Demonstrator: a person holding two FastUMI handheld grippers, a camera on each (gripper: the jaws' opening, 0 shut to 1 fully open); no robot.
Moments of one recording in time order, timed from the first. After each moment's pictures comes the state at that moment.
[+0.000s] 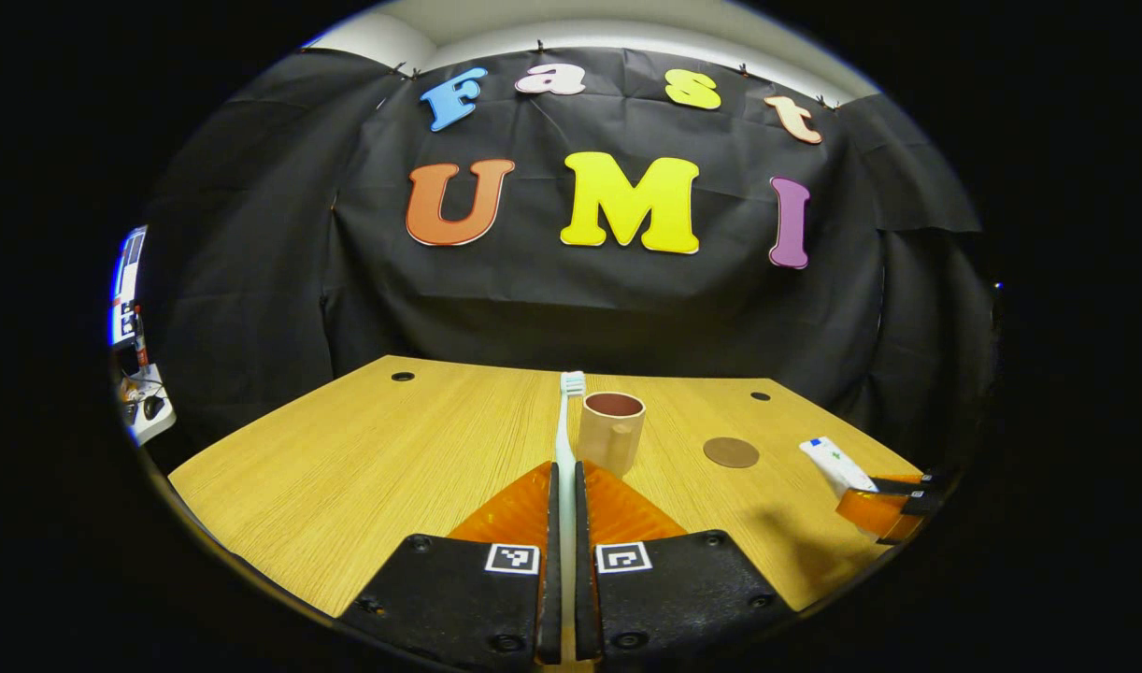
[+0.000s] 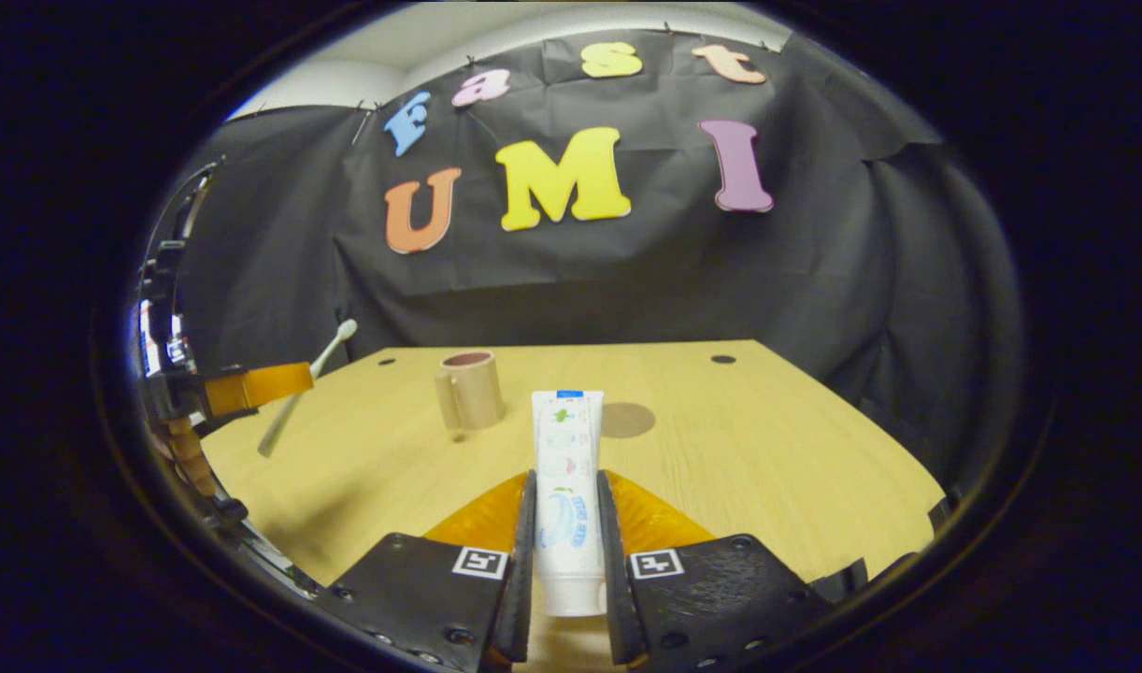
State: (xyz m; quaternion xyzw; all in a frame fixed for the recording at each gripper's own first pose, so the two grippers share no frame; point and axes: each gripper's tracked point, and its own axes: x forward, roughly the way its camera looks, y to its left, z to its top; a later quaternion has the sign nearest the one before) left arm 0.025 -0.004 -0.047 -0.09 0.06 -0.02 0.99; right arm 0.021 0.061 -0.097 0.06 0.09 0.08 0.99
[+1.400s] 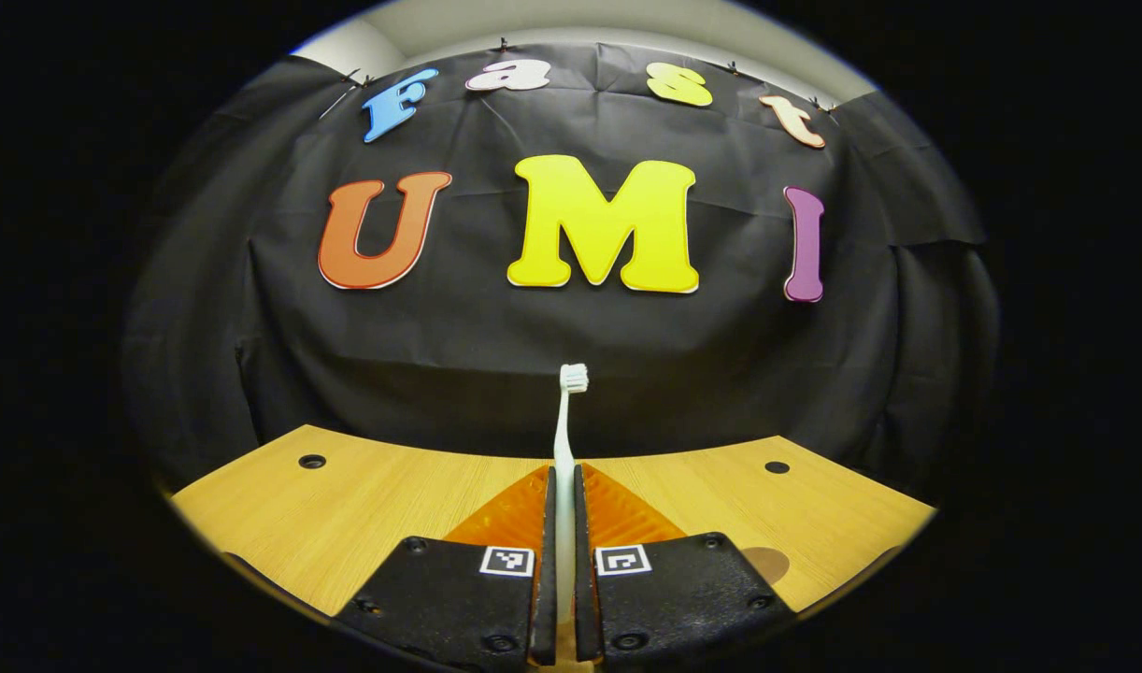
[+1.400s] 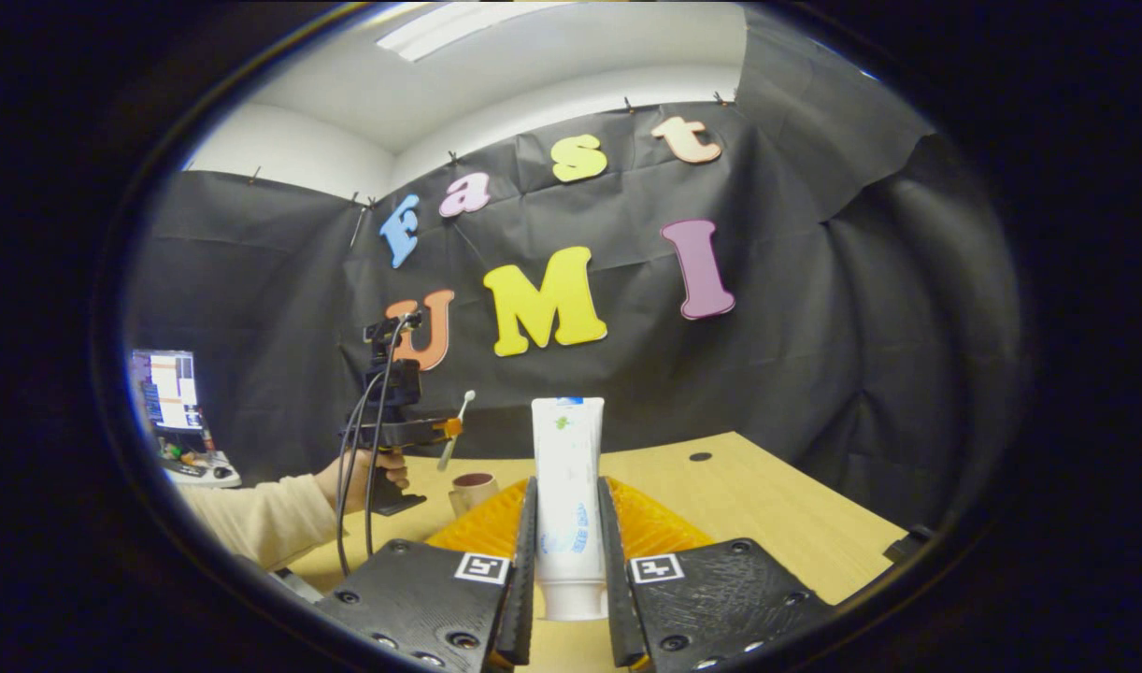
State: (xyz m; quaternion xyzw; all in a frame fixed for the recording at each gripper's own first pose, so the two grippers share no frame) left arm 0.246 -0.046 0.024 -0.06 0.00 -0.07 1.00; right arm -0.021 0.004 -0.014 0.11 -0.05 0.08 0.99
